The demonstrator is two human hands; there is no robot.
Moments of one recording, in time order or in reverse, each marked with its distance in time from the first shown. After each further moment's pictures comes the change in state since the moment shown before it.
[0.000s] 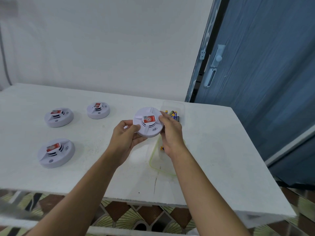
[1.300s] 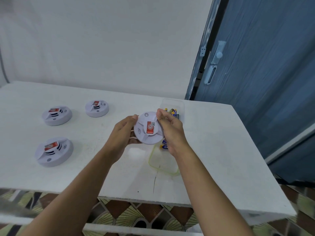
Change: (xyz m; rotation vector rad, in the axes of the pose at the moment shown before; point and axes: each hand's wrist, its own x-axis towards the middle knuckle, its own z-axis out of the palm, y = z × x) left_hand 0.004 0.003 -0.007 0.371 -0.163 0.088; right_hand -0.007 -0.009 -0.010 -0.225 -0.119 -0.009
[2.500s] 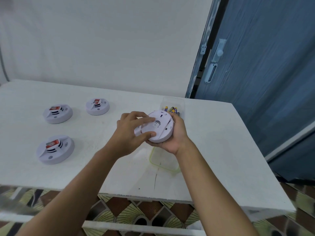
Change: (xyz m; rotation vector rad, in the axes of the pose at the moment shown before) left_hand -0.001 -0.005 -0.004 0.824 0.005 0.496; right_hand -0.005 -0.007 -0.008 0.440 -0.214 0.506
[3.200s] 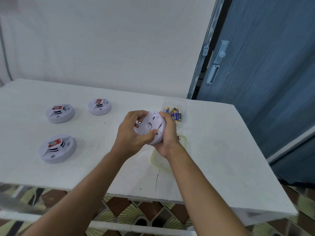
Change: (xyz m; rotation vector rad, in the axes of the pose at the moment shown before) left_hand -0.003 0.010 0.012 -0.242 0.248 -0.090; right_hand 0.014 0.023 0.014 -0.179 -0.026 -0.204
